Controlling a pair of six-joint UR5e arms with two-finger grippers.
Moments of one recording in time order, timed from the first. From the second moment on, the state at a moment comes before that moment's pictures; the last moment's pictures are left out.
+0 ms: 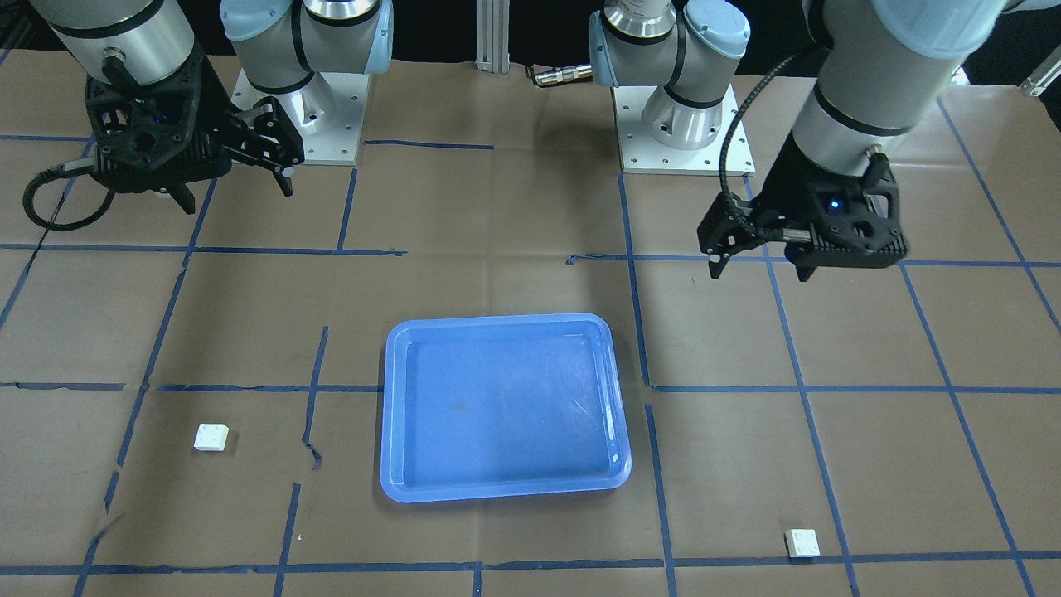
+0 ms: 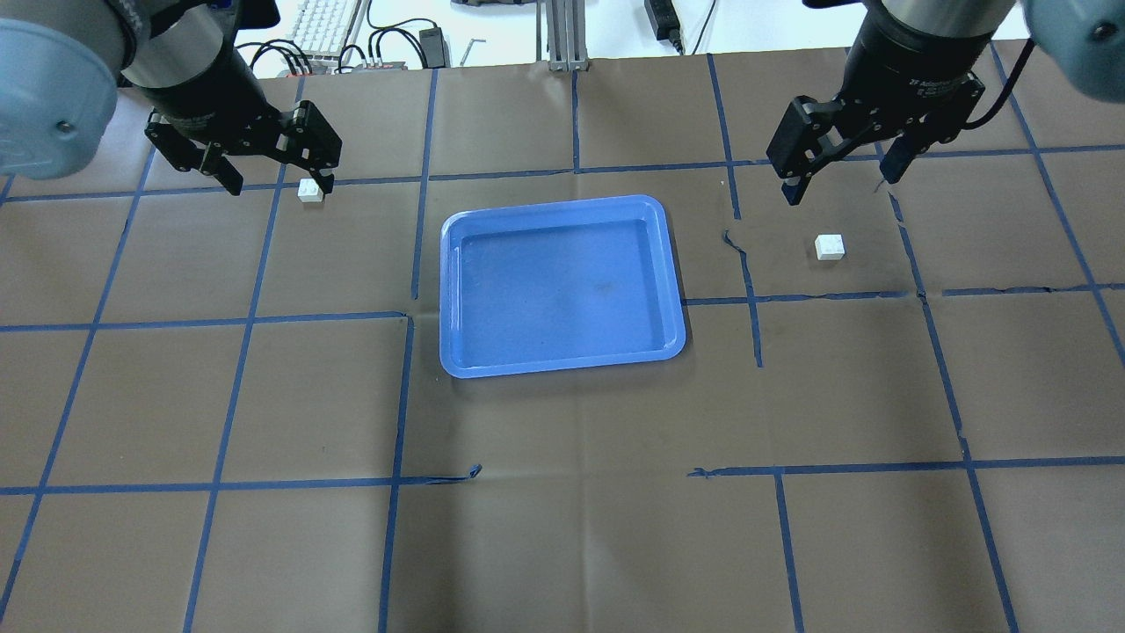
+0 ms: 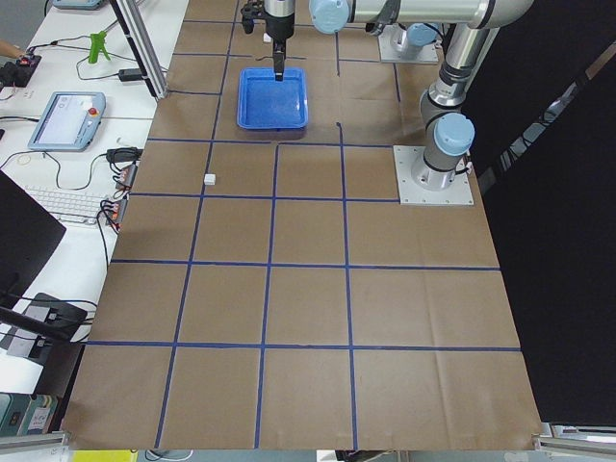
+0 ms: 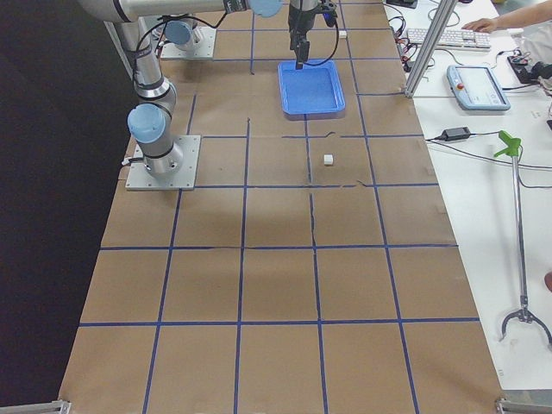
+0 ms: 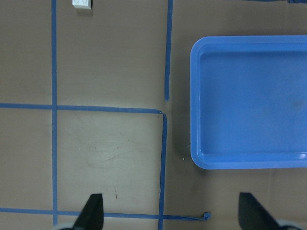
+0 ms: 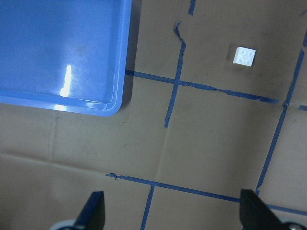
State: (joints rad) left arm -1.47 -1.69 -1.53 -1.45 1.58 0.13; right arm 1.56 -1.54 1.47 -1.45 -1.55 -0.32
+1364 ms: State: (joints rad) left arm -1.34 -2.25 -1.34 -1.01 1.56 0.37; right arm 1.29 -1.38 1.47 -1.61 -1.48 -1.94
